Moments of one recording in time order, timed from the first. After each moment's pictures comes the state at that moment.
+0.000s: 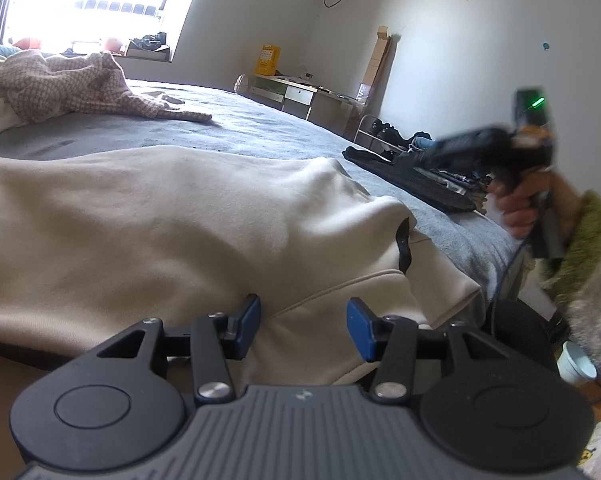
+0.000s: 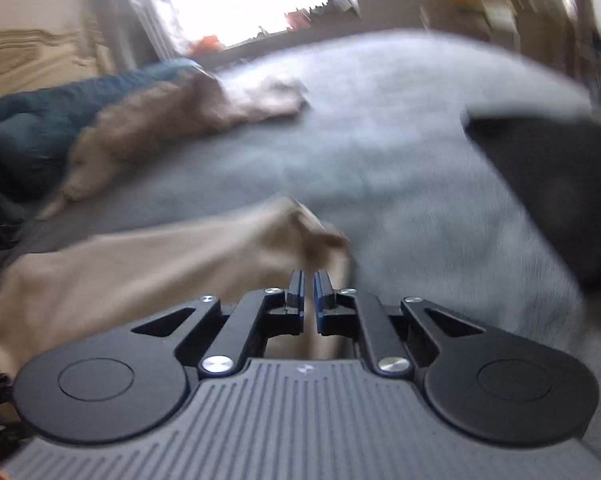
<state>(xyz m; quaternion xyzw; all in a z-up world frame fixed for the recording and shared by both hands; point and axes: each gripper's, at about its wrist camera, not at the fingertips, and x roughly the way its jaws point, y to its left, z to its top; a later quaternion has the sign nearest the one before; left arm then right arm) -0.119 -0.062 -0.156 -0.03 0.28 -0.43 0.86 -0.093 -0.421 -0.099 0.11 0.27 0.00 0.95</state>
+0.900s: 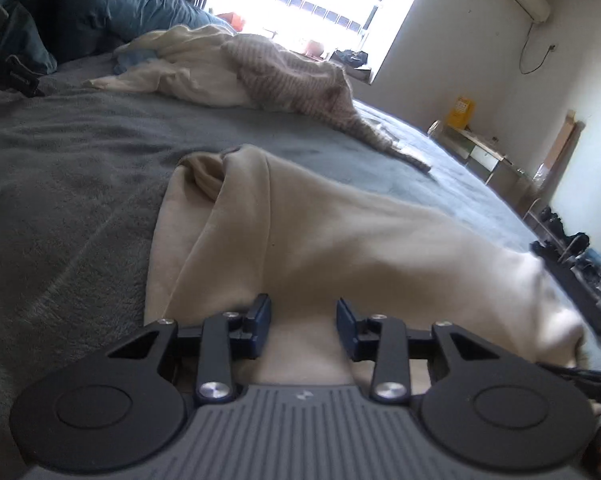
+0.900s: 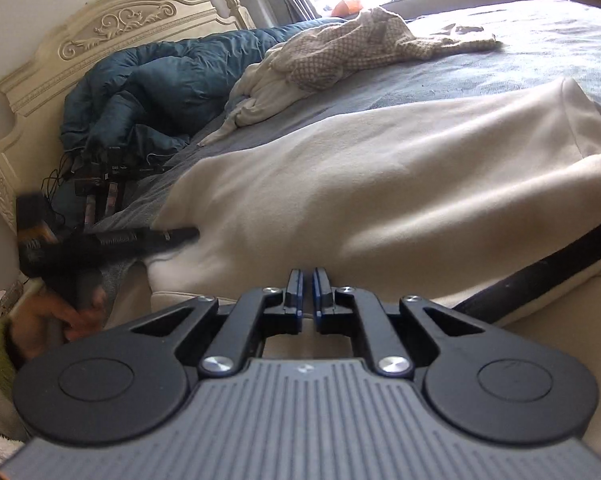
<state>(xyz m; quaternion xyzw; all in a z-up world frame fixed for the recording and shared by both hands) -0.064 0.052 -0.148 -0.14 0.32 -0.17 0.92 -0.107 -0.294 -0.165 0.17 0.31 0.20 0.91</state>
